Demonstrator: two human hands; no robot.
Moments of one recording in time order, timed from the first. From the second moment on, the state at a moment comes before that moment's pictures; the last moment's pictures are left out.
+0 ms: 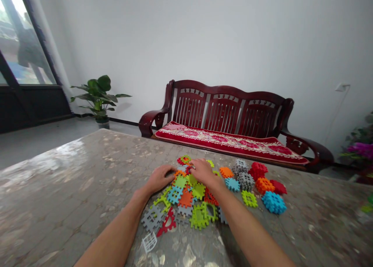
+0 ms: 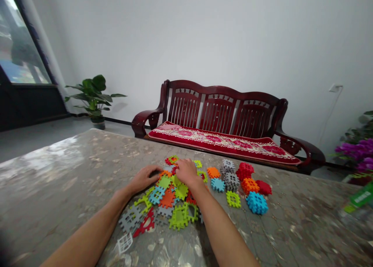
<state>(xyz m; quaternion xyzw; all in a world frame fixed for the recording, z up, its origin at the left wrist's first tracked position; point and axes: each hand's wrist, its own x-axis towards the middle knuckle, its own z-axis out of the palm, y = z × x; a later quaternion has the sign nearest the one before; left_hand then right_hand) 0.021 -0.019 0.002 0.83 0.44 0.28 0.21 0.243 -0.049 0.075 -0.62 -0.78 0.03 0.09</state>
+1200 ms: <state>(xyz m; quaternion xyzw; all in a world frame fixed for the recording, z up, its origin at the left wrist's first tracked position) 0.022 -0.017 -0.001 0.81 0.46 0.31 0.19 0.245 -0.023 0.060 -0.67 -0.65 0.22 0.28</state>
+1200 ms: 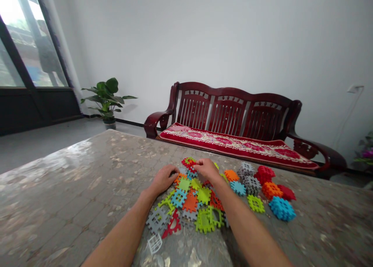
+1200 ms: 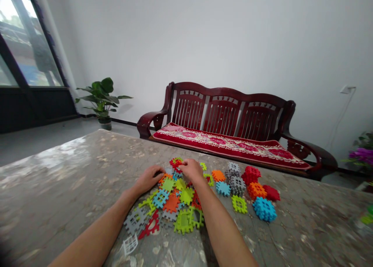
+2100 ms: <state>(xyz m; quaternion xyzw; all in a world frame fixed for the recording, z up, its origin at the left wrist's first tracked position) 0.020 -0.017 0.005 0.79 0.47 0.32 0.23 0.325 -0.087 0.043 -0.65 -0.69 0.21 0.23</state>
